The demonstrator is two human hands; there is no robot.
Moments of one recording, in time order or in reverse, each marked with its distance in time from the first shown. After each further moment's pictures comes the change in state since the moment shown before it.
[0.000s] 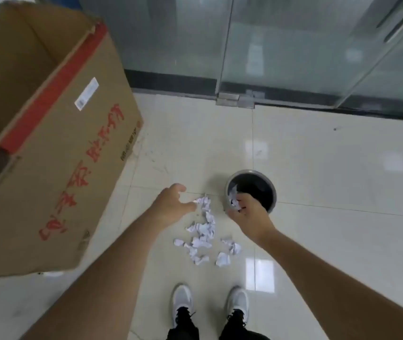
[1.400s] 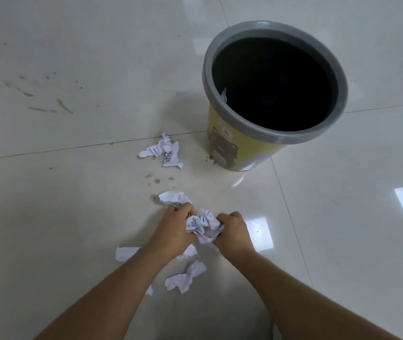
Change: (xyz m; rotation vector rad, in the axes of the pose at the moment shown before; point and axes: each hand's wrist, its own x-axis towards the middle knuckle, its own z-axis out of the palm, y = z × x) left_hand 0.391 -0.362 0.386 0.308 -0.226 0.383; right_hand 0.258 0.450 0.400 0.002 0.152 0.242
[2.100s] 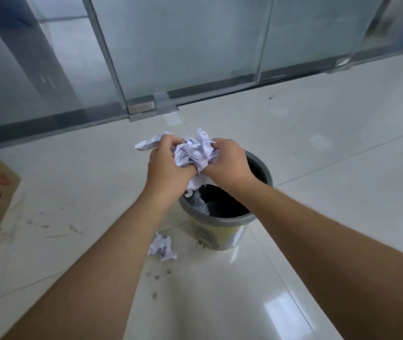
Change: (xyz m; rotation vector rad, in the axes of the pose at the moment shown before) left_hand 0.025 0.262 -0.213 -0.290 0.499 0.418; right_hand 0.008 -0.210 -0.274 0.275 0.535 -0.521
